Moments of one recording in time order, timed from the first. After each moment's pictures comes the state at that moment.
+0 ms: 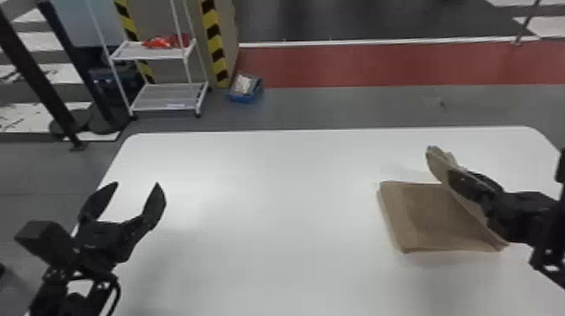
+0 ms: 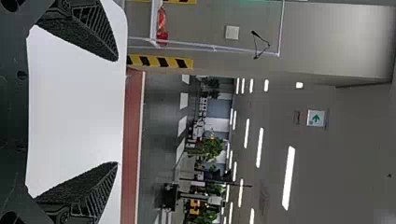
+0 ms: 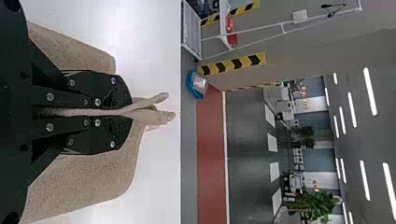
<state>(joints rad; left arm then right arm) 0.29 0.10 0.32 -1.67 0.27 -0.17 -0.37 0.16 -0.05 -0.25 -2.11 -0.01 0.76 0.50</state>
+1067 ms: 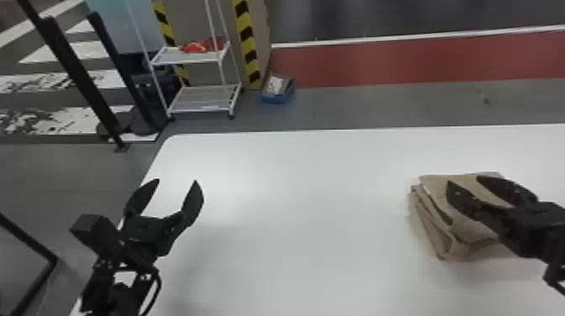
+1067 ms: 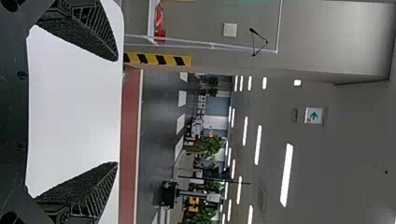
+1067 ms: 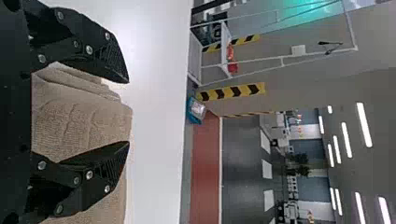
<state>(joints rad) 0.29 0.10 0.32 -1.68 0.27 -0.17 -0.37 0.20 -0.05 -0.16 -2.04 -0.08 0.58 0.48</state>
